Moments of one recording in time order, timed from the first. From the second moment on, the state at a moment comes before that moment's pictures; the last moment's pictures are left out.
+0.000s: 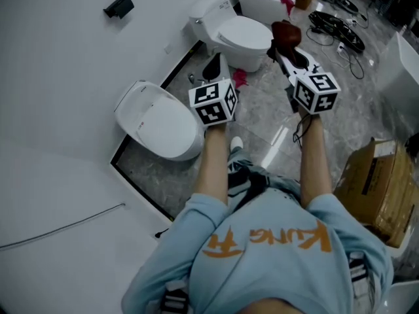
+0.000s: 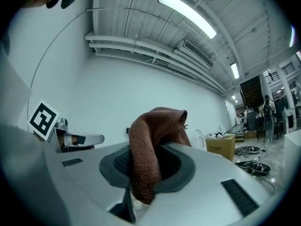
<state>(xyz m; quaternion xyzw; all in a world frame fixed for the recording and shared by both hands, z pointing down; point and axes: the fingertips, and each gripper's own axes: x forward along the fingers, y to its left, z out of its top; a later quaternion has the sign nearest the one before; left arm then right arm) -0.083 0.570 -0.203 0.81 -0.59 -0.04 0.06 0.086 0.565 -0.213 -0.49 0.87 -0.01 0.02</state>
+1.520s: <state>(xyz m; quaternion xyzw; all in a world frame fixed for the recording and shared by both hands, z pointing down) -0.130 0.100 0.077 0.79 -0.53 0.11 0.29 0.028 0.105 0.050 -0.54 0.81 -0.21 -0.09</state>
